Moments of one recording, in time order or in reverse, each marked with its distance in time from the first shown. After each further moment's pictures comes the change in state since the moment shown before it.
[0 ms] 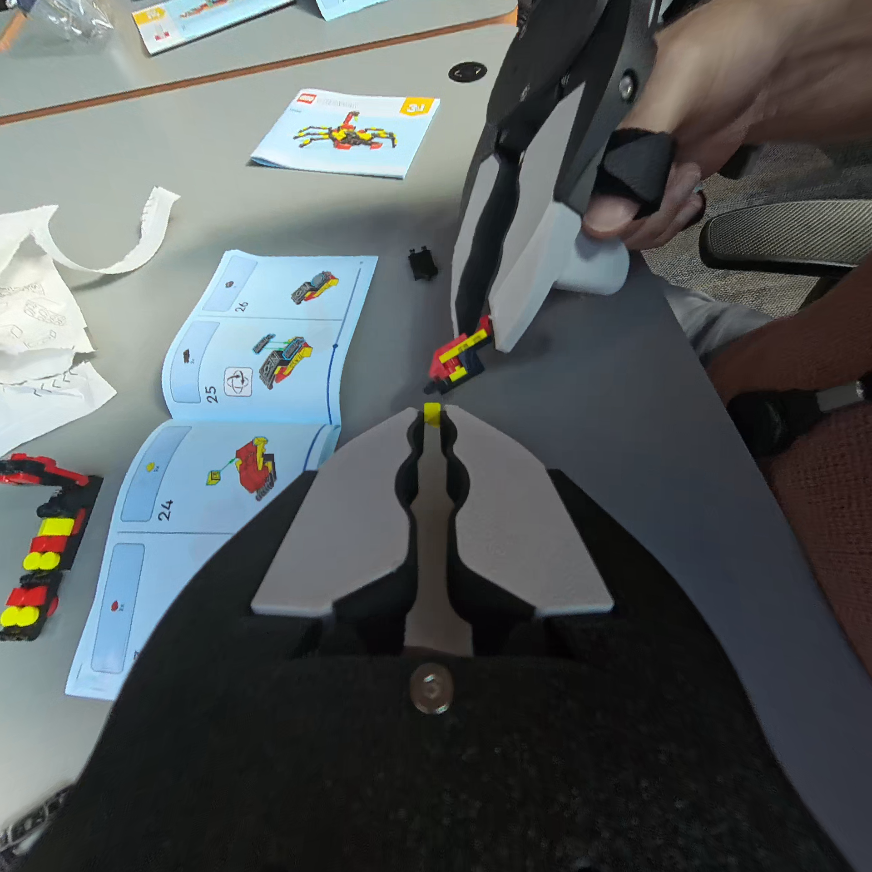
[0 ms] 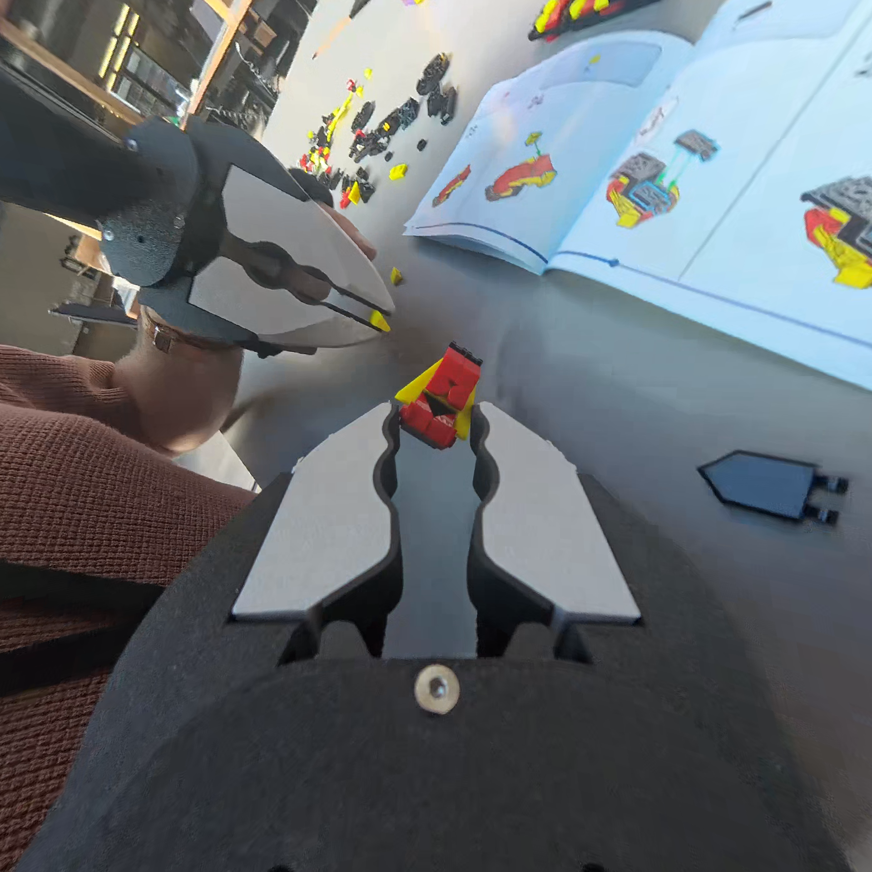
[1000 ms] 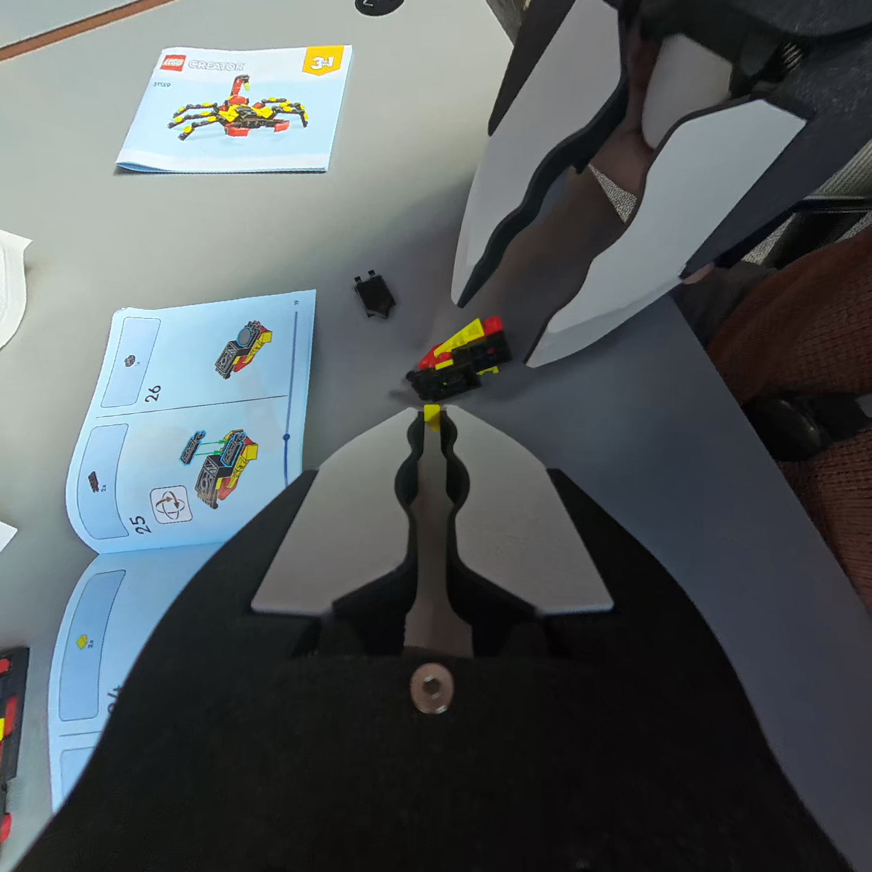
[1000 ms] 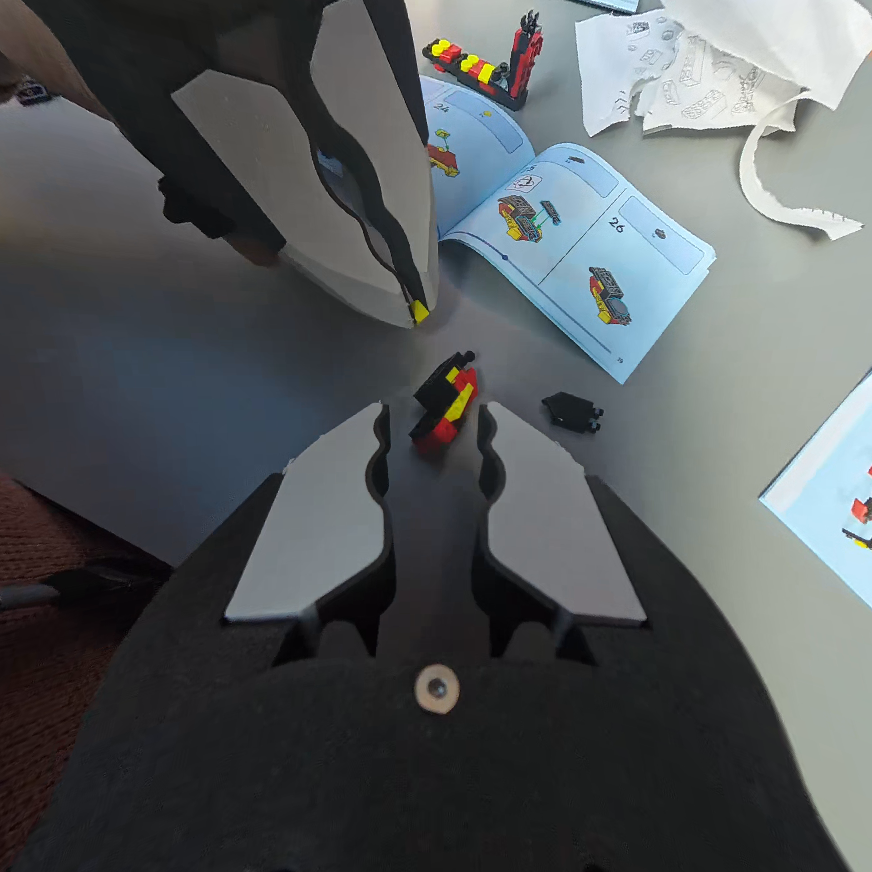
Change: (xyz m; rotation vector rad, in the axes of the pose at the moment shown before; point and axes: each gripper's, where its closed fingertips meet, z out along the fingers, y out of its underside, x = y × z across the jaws) left arm 0.010 -0.014 0.057 -0.131 0.152 0.113; right arm 0.025 0.017 -0.039 0.028 0.574 -0.573
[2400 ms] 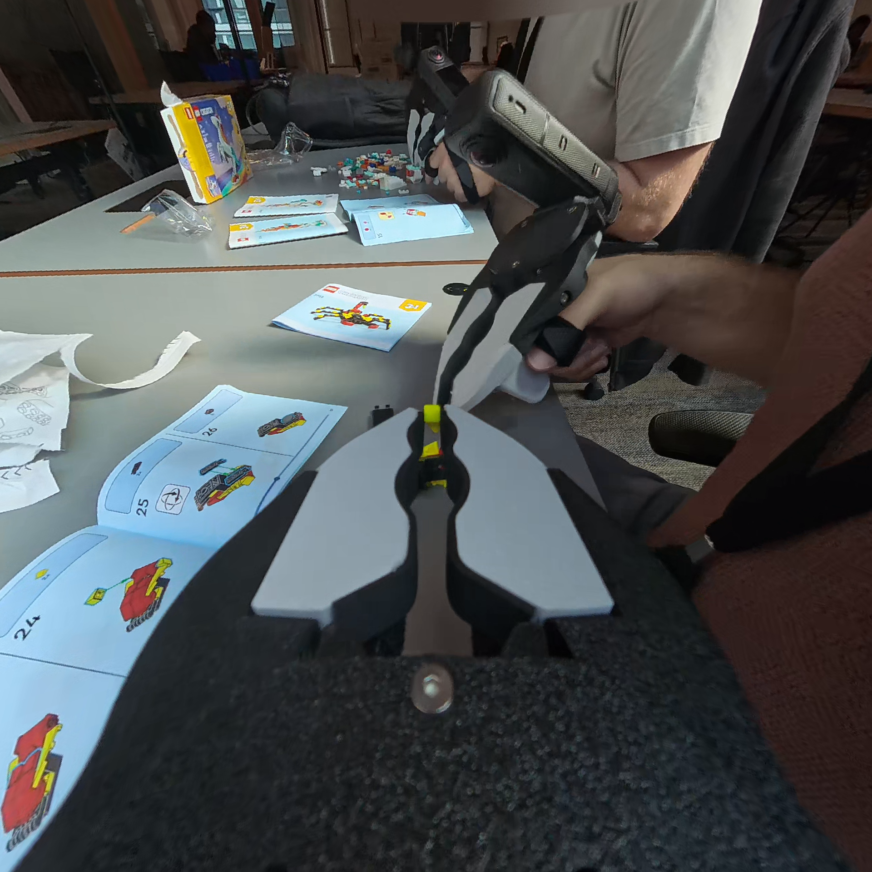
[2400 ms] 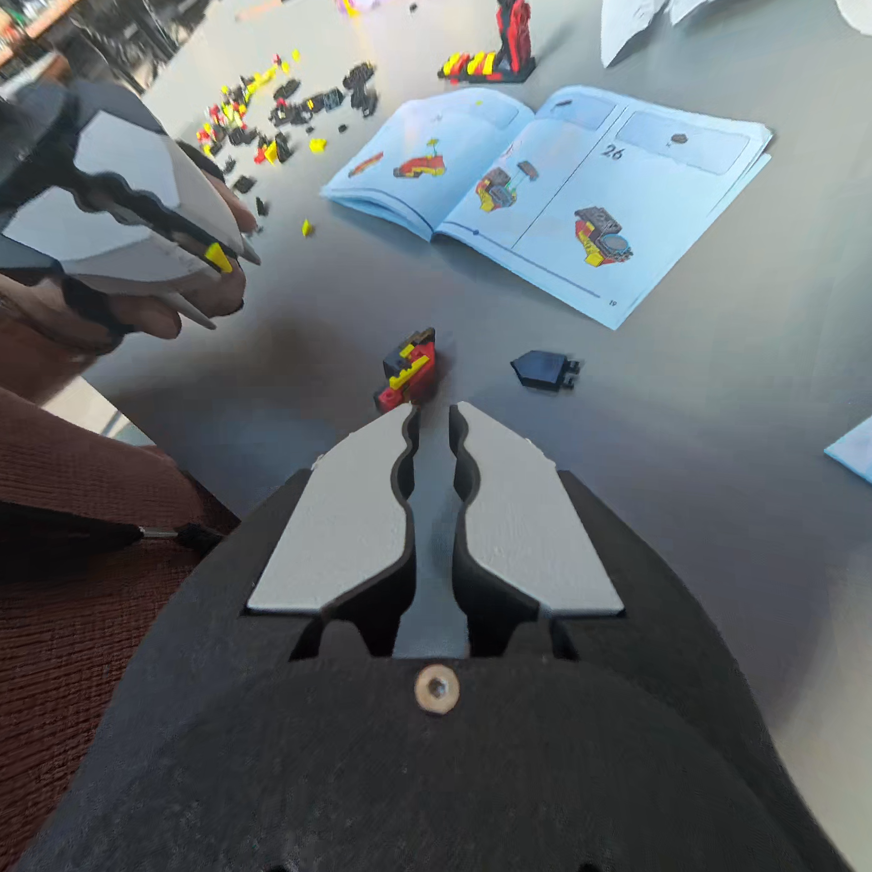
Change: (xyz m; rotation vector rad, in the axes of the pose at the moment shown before) left arm 0.025 -0.050 -0.045 0.511 -0.244 -0.200; right arm 0.028 0.009 -0.015 0.032 -0.355 0.324
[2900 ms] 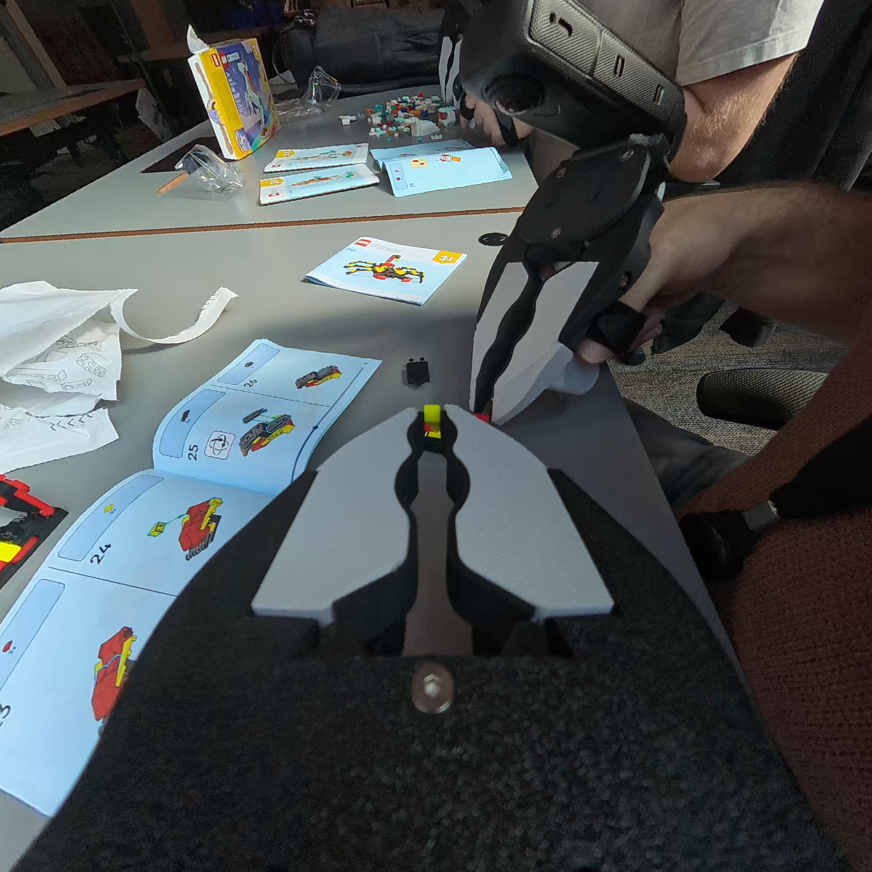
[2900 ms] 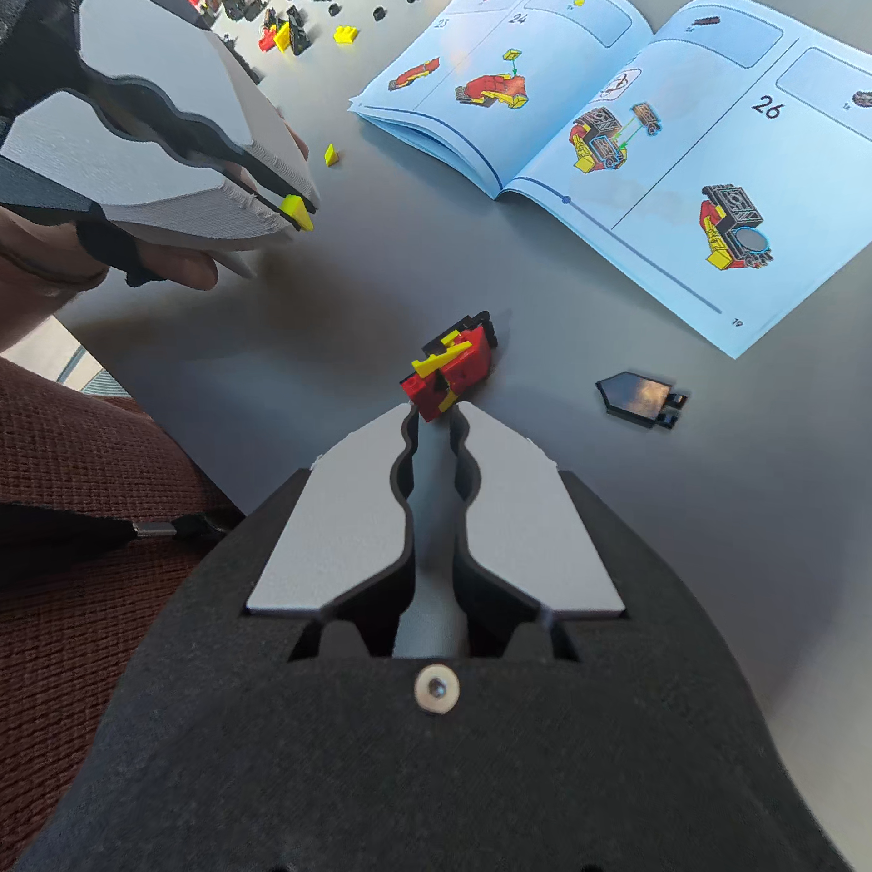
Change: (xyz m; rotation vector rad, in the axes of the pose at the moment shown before) left arm -0.016 0.022 -0.012 -0.086 -0.072 0.030; right arm -0.025 0.011 0.029 -0.148 -0.018 -0.091
